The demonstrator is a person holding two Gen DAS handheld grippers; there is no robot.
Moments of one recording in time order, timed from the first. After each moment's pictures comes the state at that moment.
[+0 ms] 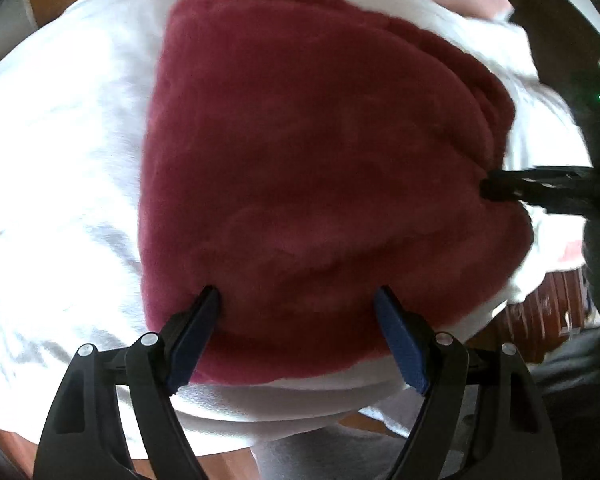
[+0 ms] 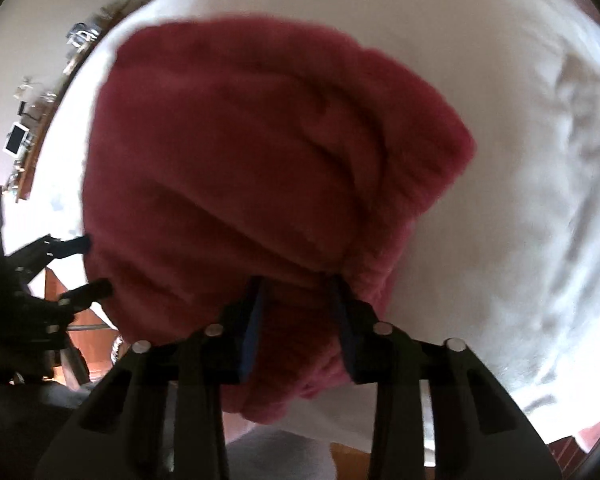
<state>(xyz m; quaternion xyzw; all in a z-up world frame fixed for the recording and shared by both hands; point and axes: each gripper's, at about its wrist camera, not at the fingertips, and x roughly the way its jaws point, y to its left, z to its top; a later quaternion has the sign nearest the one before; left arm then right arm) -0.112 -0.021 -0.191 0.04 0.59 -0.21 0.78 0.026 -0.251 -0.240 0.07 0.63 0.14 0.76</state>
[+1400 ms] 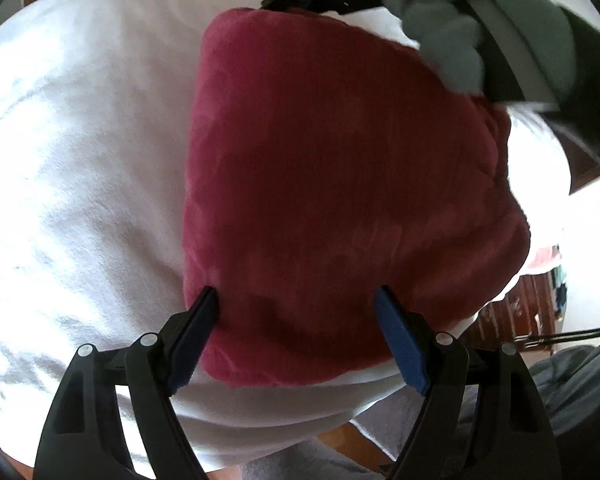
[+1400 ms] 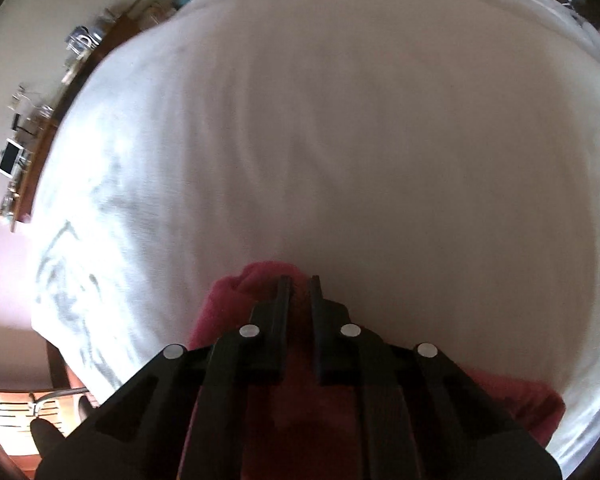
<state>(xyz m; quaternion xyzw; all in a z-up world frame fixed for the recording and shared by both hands) -0.090 0.044 -0.207 -0.02 0.59 -0.26 0.77 0.230 -0.086 -0.193 0.05 0.62 0.15 0.77</state>
